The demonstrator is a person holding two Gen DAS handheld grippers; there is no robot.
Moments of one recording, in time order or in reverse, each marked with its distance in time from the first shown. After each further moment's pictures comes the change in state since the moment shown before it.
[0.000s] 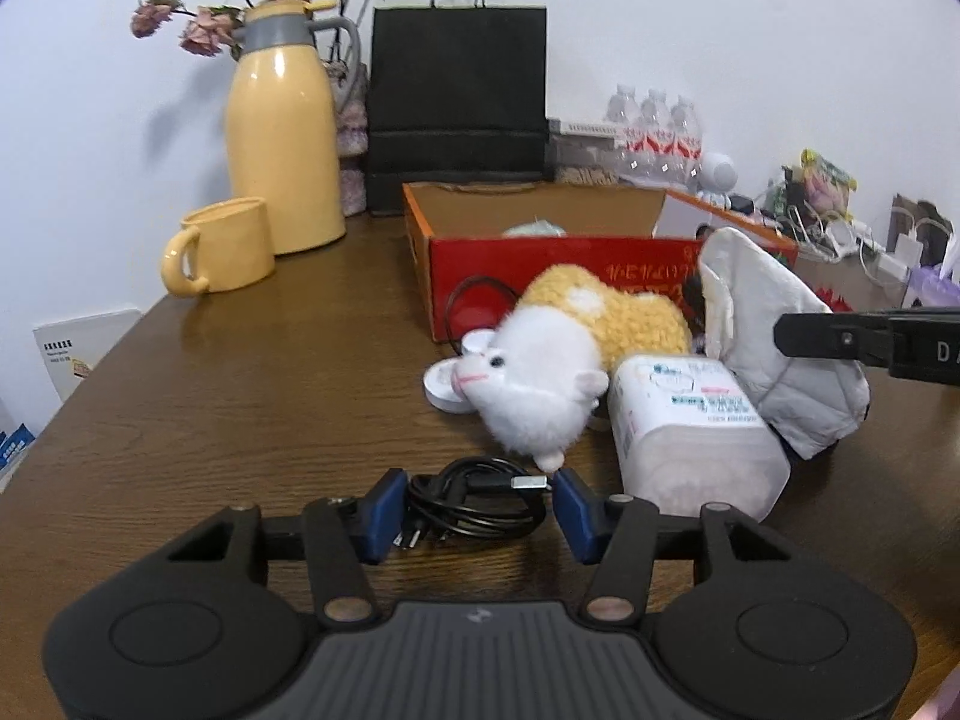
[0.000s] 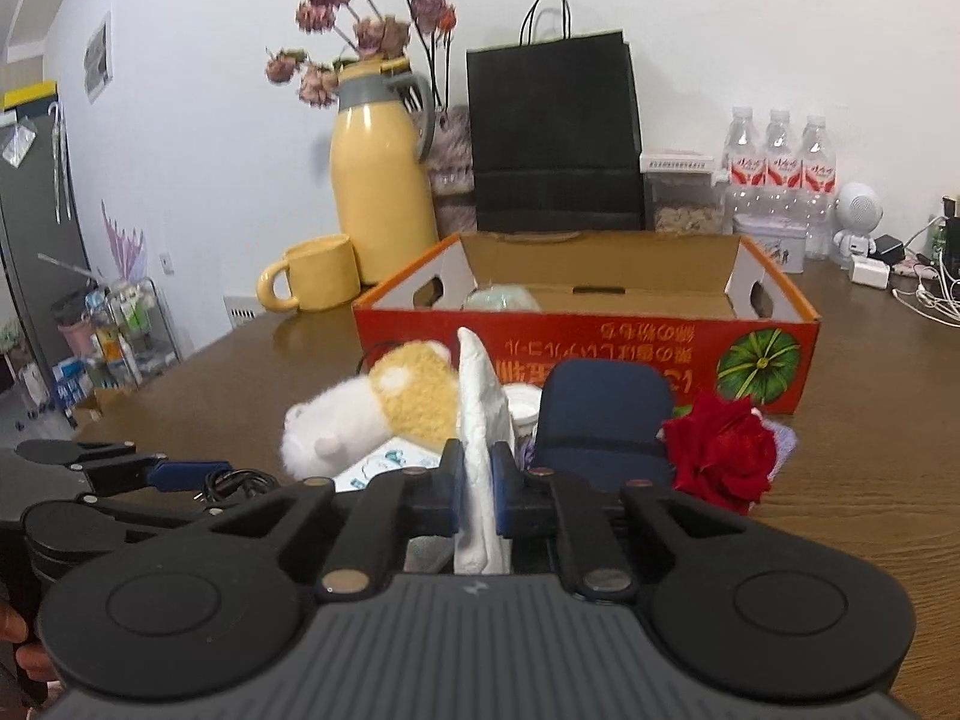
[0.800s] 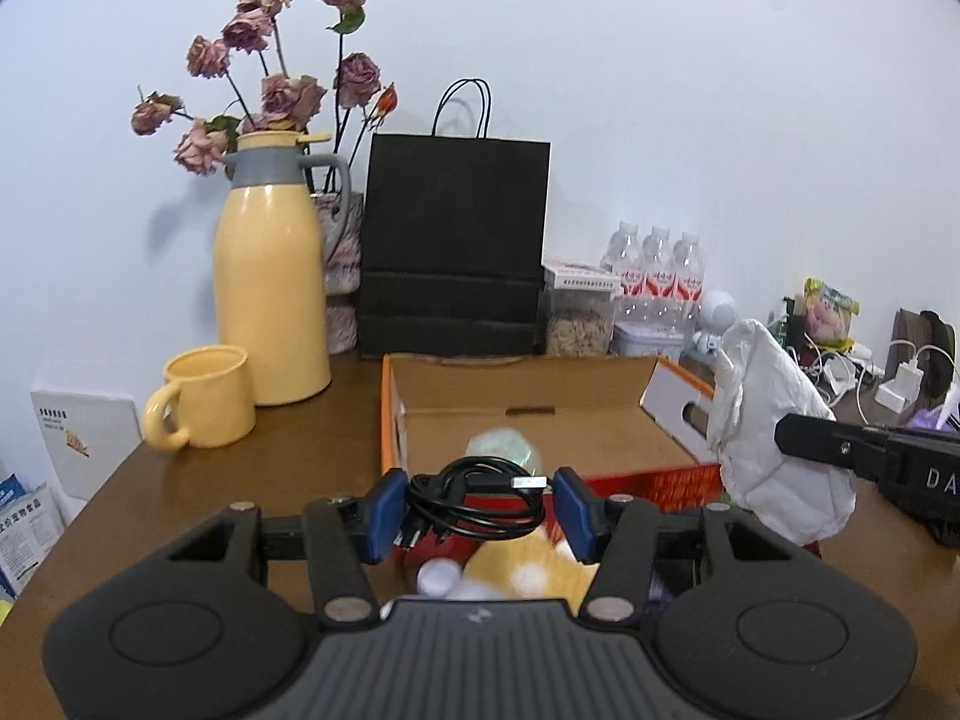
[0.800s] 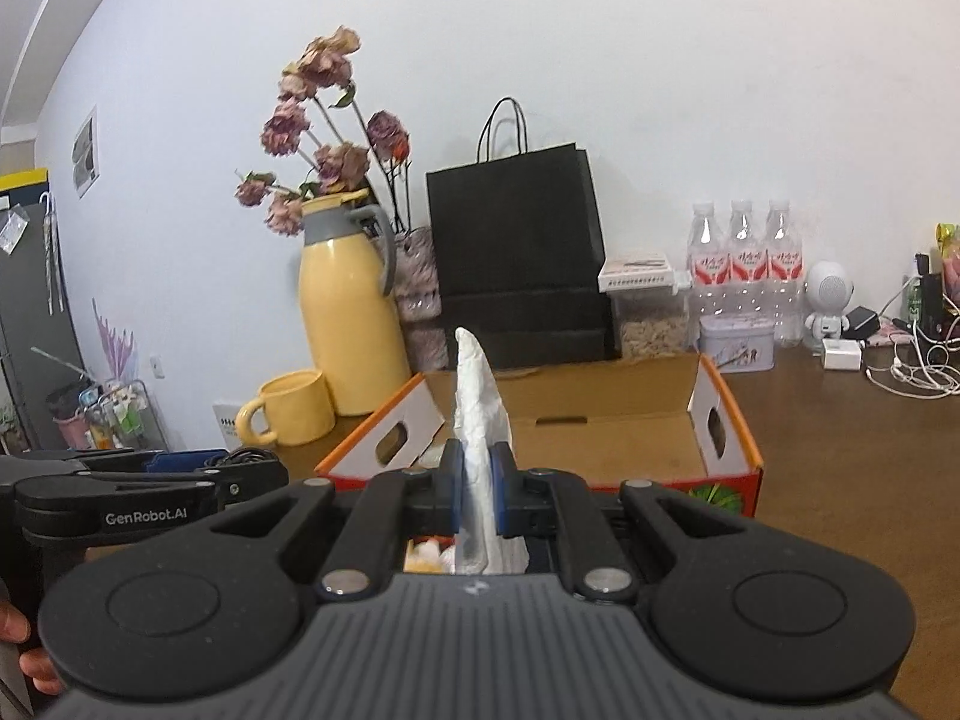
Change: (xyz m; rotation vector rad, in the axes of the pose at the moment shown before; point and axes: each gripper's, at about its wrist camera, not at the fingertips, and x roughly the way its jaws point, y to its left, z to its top) left arm -0.001 -0.026 0.105 -0.062 -0.186 0.002; right arm -0.013 -0.039 0.061 0.058 -0.184 -0.017
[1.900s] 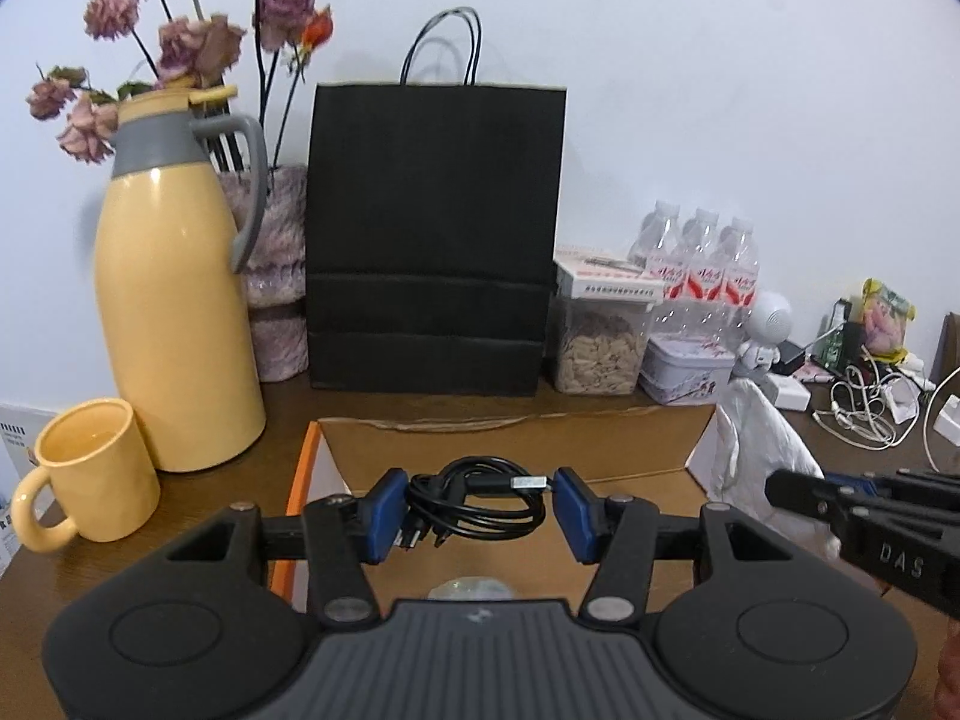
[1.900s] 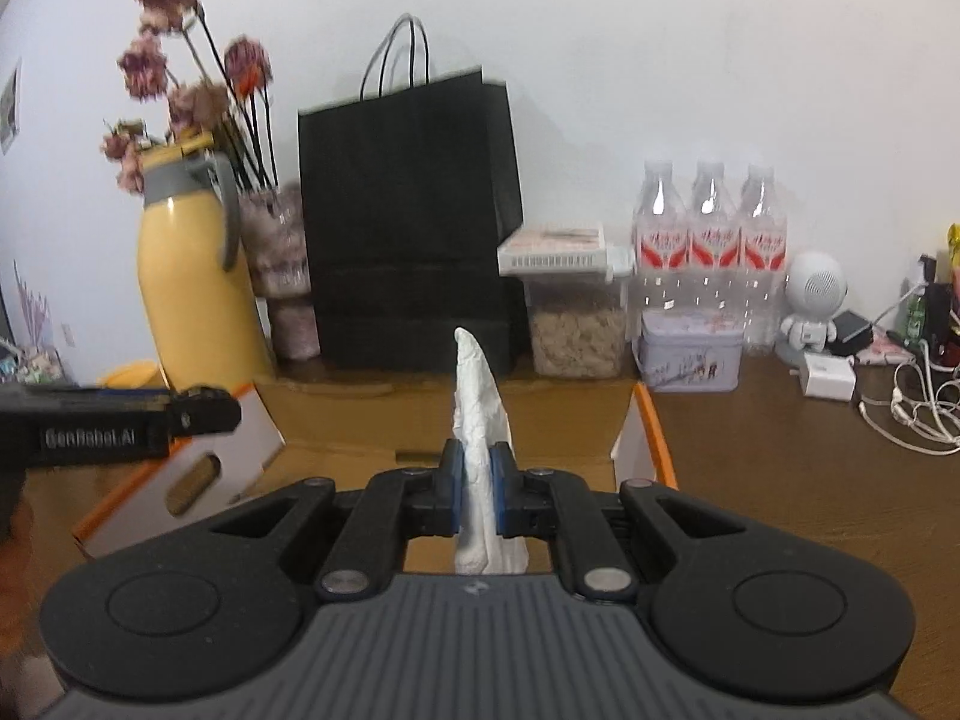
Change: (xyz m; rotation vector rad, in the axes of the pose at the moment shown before) left arm 0.172 -0.019 0.063 0.004 0.078 0.010; right arm 0.152 -0.087 0.030 -0.039 0.114 -0.121
